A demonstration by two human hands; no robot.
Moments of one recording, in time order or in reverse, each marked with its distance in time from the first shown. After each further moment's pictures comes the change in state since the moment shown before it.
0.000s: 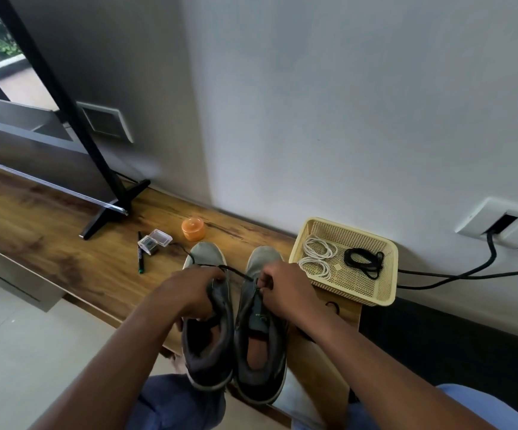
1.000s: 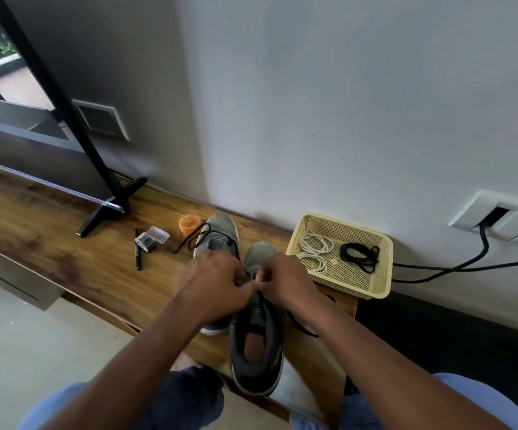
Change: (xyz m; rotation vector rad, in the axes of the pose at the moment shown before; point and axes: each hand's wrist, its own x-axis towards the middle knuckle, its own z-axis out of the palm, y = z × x) left_hand -0.005 0.035 0.021 -0.065 0.486 0.177; right_hand 0.001 -0.002 -0.009 0.031 -0.024 0.025
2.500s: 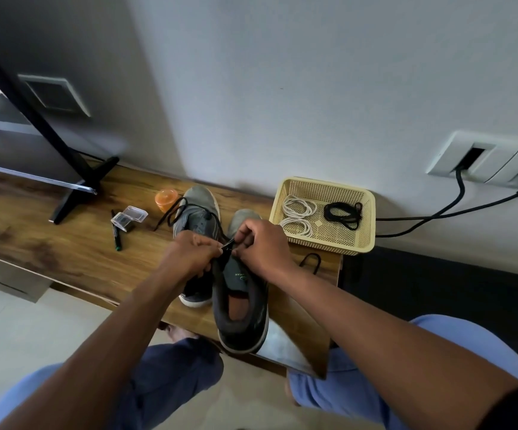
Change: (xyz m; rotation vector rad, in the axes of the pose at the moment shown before) left_hand 0.022 -0.026 0.049 -0.795 -0.137 -0.455; right_hand -0.005 0.013 0.026 0.318 0.250 -0.019
